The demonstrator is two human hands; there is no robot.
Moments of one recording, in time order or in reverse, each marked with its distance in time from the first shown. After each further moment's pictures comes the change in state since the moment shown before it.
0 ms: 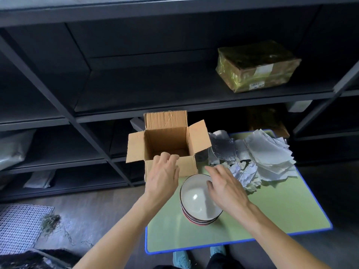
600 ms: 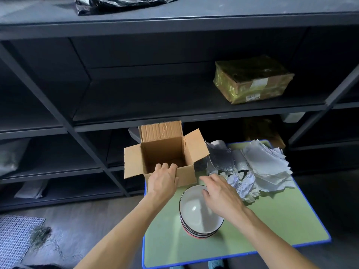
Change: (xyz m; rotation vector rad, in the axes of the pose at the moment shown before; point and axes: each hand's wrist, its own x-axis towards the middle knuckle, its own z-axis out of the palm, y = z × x) left_hand 0.030 -0.010 0.019 0.176 -0.192 -0.086; right_hand 0.018 -0.003 0.000 0.012 -0.080 0.001
